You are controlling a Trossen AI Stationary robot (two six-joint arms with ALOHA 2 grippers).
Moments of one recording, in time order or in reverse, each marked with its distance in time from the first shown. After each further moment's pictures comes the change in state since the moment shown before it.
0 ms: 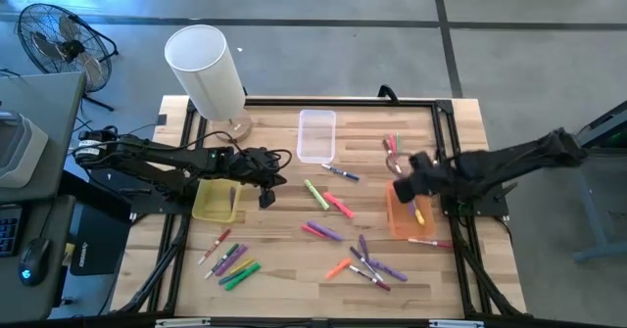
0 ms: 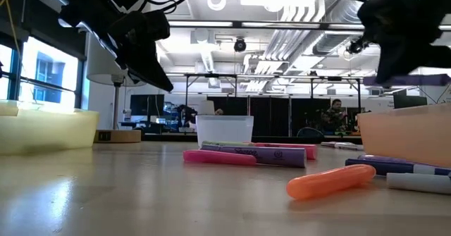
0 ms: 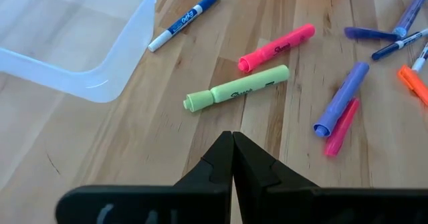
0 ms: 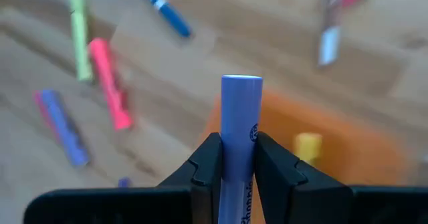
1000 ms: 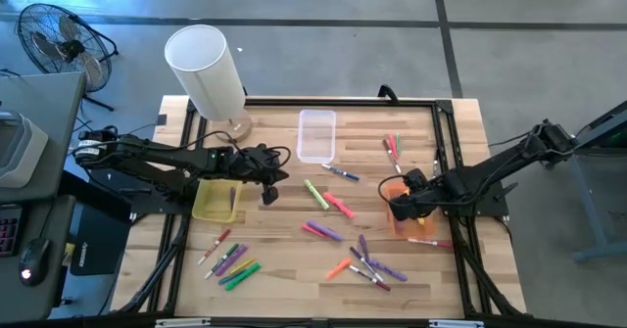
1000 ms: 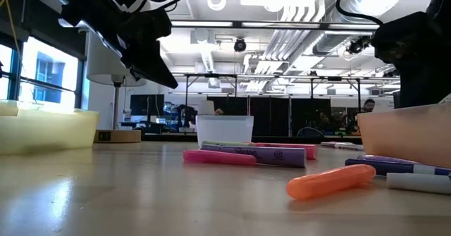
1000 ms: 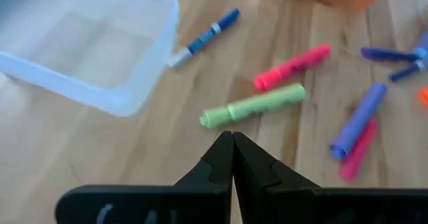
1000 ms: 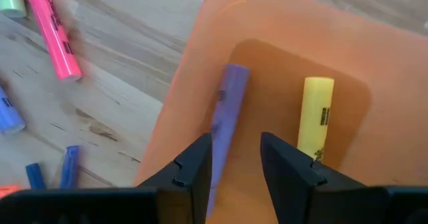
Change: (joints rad) left arm 0.000 0.000 0.000 0.049 -0.098 -0.009; right arm 0.153 0.170 -0.057 0.047 -0.014 0.130
